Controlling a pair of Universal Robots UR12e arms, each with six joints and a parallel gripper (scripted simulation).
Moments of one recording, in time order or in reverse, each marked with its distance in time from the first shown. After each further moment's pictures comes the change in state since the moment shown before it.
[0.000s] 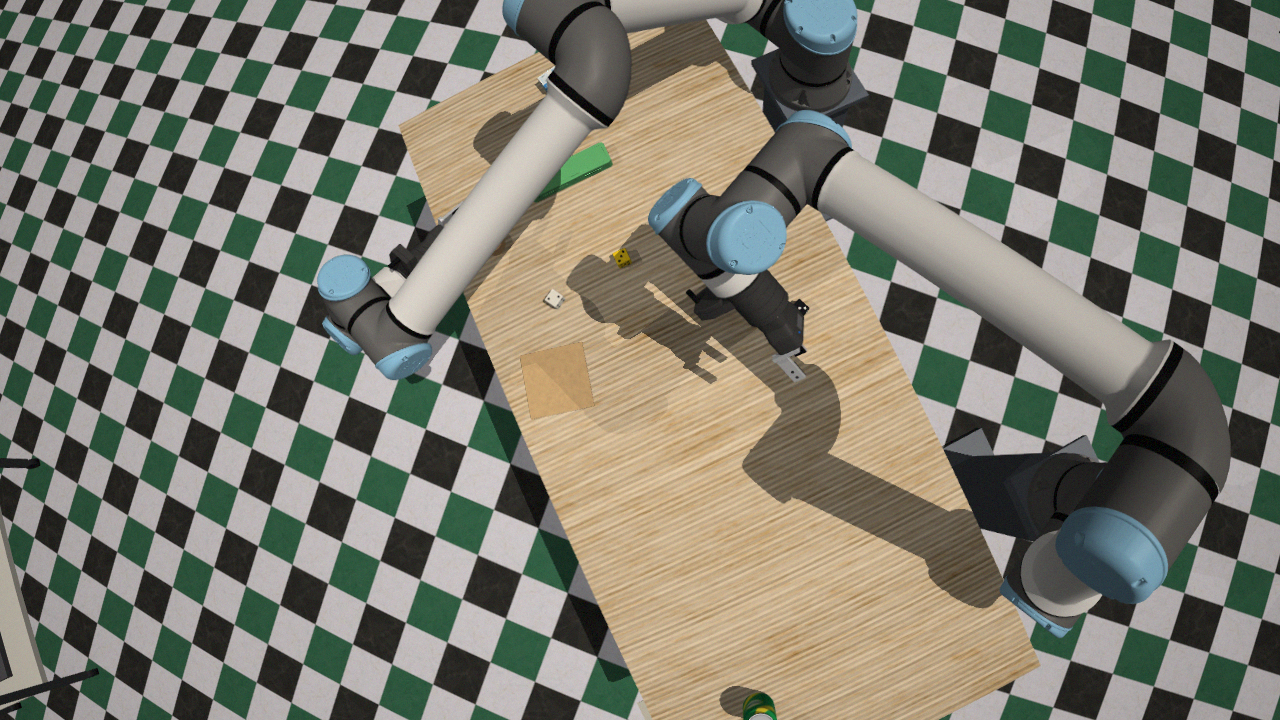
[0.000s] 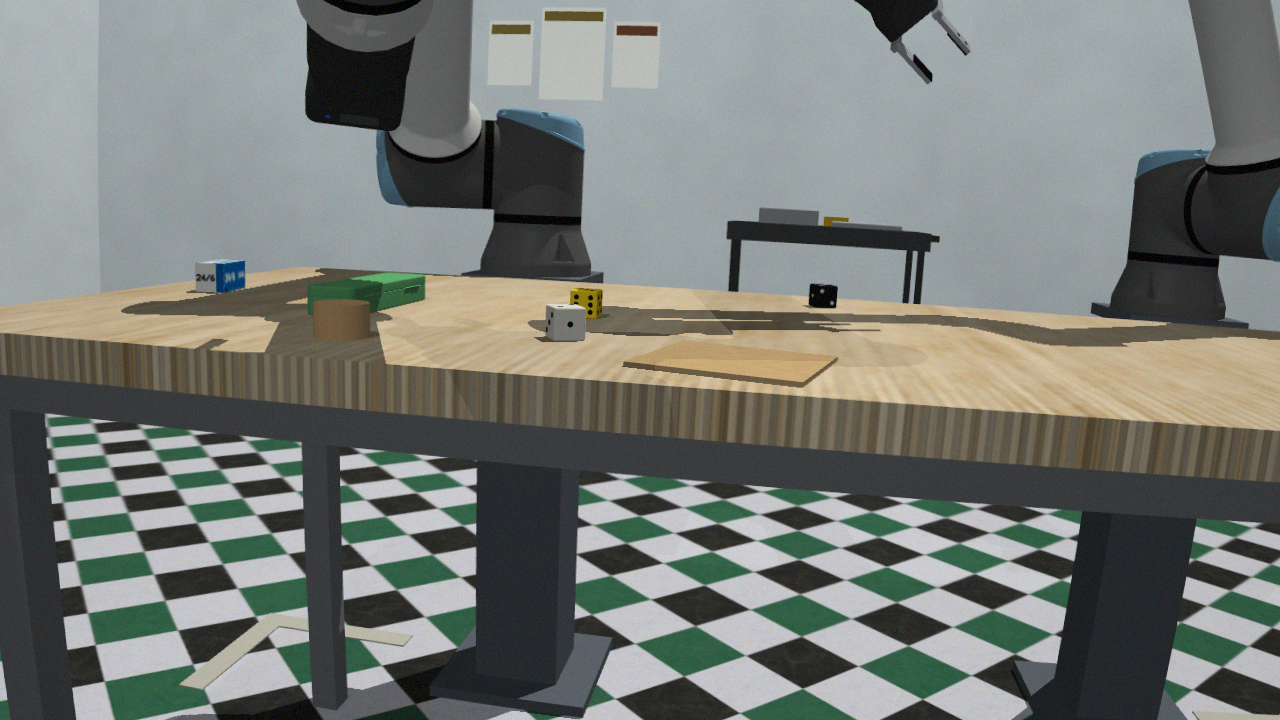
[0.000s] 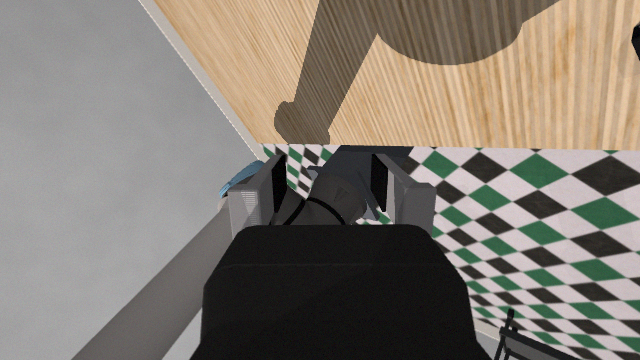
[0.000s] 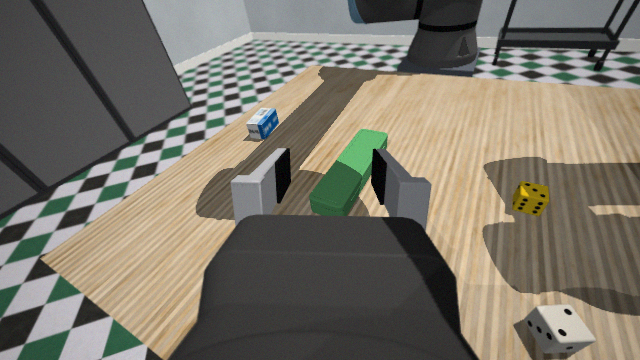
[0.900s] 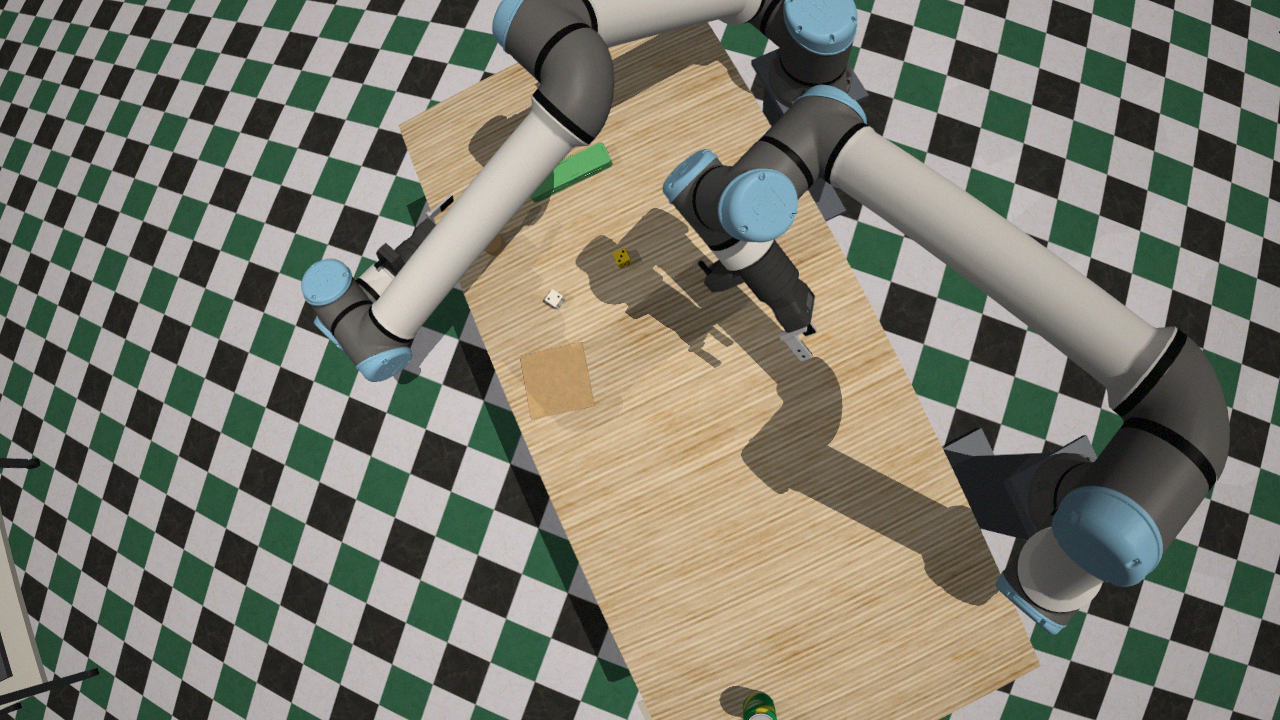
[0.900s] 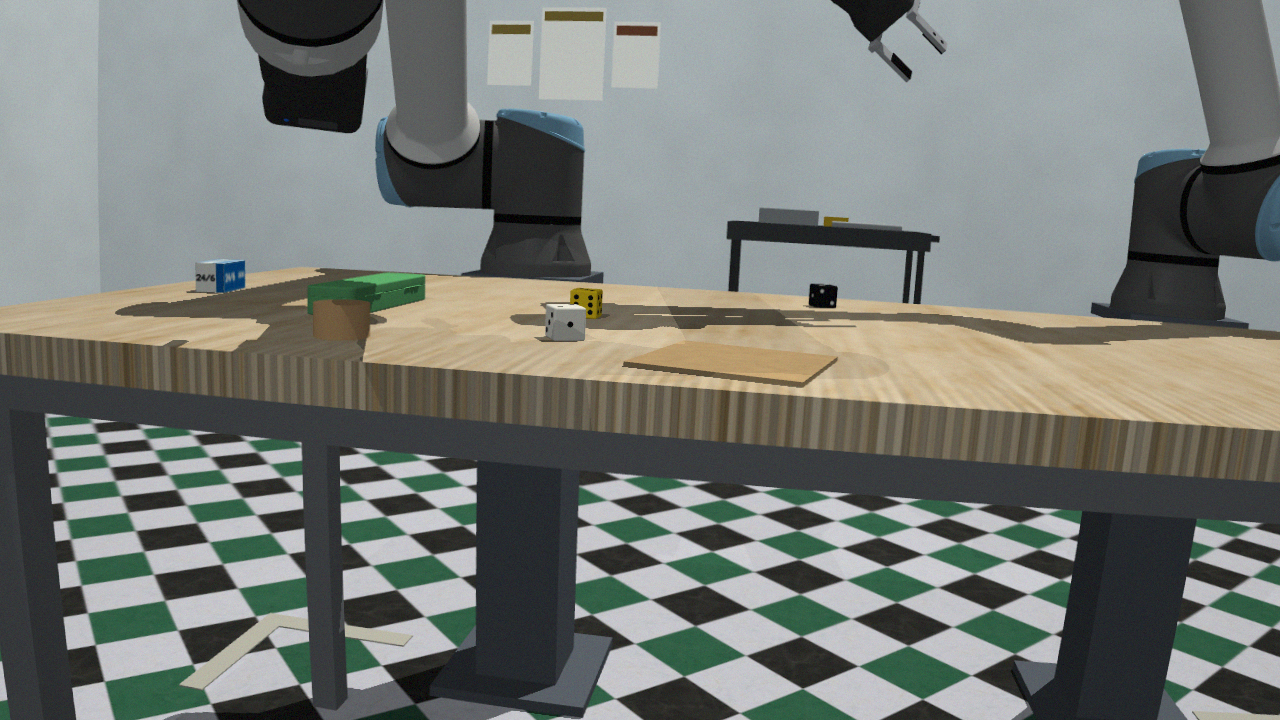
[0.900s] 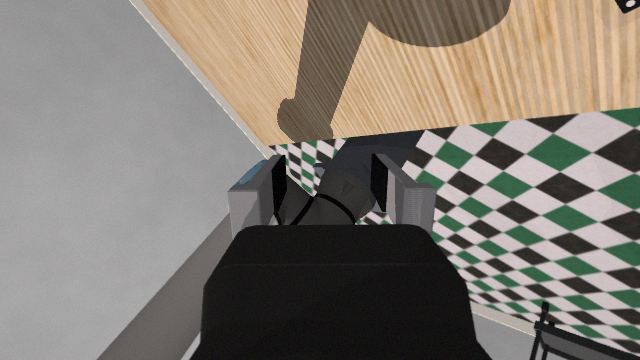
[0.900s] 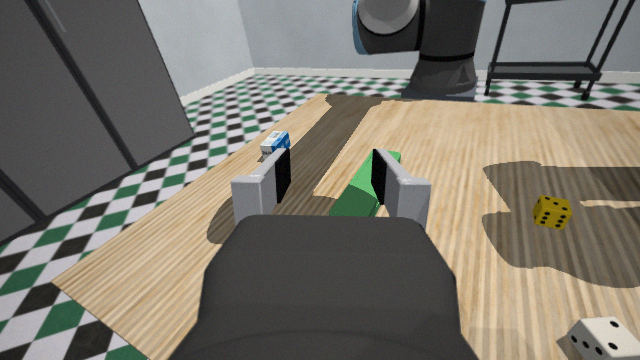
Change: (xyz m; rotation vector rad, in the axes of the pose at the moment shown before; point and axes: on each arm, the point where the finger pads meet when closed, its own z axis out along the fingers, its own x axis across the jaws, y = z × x) left arm 0.025 0.023 -0.012 0.017 -0.043 0.089; right arm -0.030 0.001 -0.004 0.108 0.011 0.011
